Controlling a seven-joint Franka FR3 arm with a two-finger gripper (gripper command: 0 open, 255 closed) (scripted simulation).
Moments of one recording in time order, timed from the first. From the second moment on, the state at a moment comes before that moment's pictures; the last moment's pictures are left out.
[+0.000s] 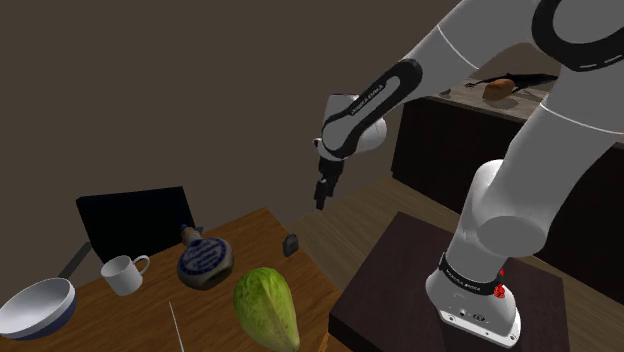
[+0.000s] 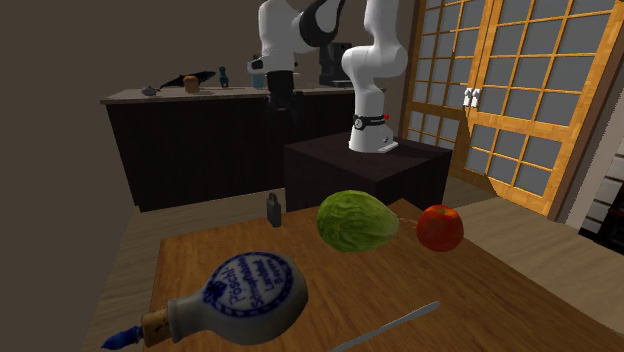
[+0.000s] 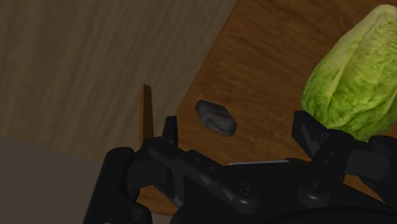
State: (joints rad) arm 0.16 -0.18 -0.16 -2.66 0.25 2.51 -0.43
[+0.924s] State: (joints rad) arm 0.14 0.42 0.00 -2.34 0.94 2.77 -1.02
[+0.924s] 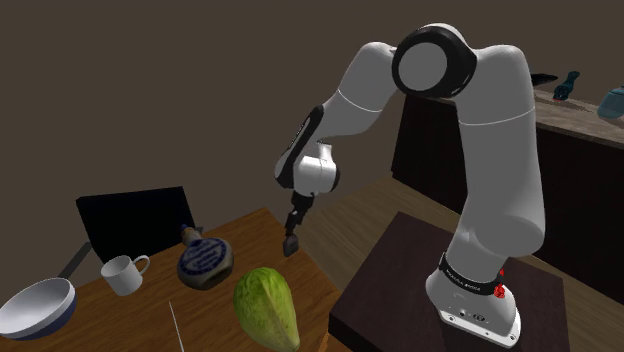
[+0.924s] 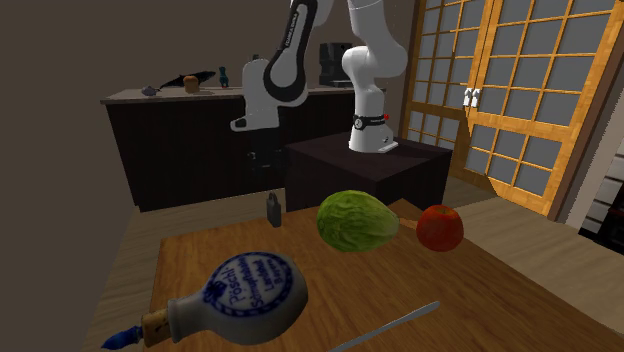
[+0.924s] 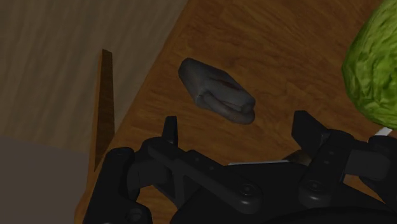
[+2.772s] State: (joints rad) arm 0.13 0.50 0.04 -2.28 0.99 2.81 -1.06
